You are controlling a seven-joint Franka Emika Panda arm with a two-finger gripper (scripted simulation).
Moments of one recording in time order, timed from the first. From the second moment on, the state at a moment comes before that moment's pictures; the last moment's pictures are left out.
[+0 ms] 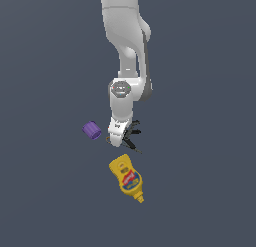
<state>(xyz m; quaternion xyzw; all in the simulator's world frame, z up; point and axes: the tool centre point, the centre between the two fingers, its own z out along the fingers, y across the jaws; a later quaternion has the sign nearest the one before) -0.053 -0.025 0.040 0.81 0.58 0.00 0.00</state>
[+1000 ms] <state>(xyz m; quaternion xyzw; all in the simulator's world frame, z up) -0.044 -0.043 0.172 0.81 0.58 0.00 0.00</state>
